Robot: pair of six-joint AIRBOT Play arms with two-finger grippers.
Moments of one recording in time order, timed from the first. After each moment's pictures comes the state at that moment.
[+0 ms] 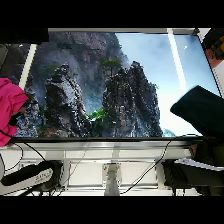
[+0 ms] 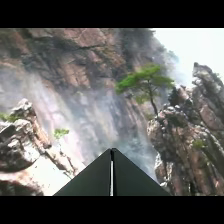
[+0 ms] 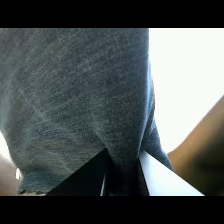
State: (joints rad) left arm -0.13 -1.28 1.89 1.39 -1.20 -1.45; right arm -1.28 -1.40 1.33 -1.22 1.39 1.51
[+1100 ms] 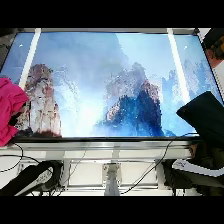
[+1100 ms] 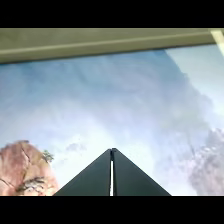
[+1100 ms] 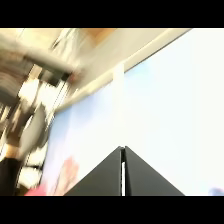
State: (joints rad) left arm -0.05 -1.05 1.89 1.49 -1.19 -1.45; right arm -0.71 -1.37 2.04 -0.50 1.47 1.58
